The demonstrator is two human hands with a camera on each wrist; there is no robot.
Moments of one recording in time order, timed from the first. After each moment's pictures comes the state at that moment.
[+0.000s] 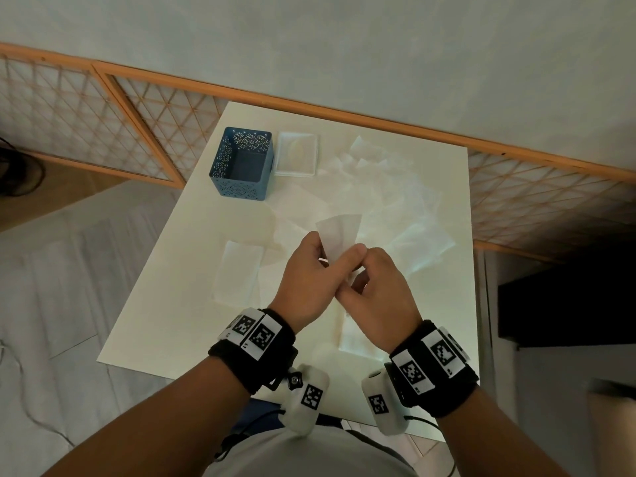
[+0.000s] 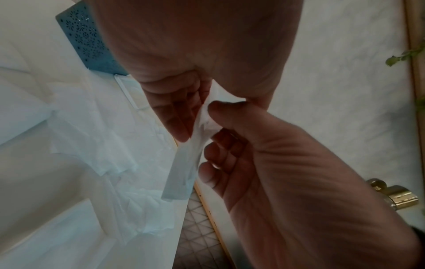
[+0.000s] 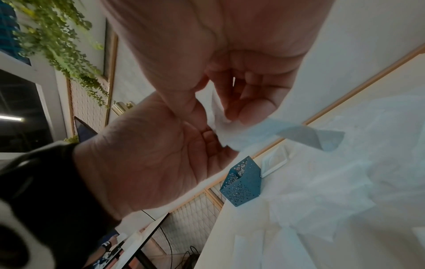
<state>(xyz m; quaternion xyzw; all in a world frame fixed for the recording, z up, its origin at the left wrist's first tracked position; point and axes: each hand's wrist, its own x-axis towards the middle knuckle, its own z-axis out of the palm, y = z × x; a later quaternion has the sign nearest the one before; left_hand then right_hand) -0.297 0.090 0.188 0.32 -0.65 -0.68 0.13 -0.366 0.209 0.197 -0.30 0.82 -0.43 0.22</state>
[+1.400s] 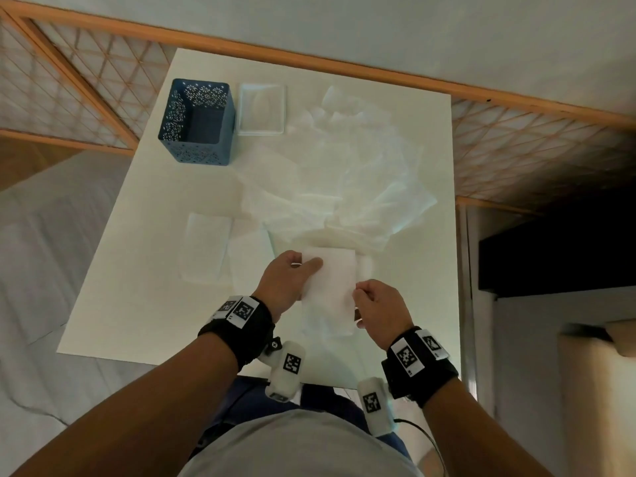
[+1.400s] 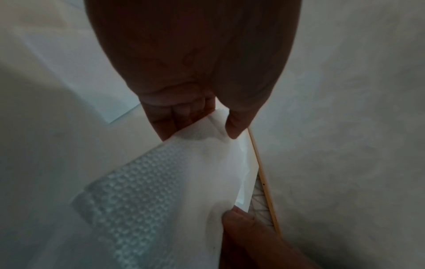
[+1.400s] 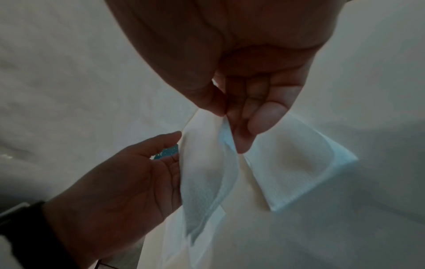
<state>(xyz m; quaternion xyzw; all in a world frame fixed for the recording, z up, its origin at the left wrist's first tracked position) -0.294 0.101 0.072 0.44 -0.56 -0.70 -0.04 -0.371 0.283 0.085 -0.05 0.84 -0.39 0.37</state>
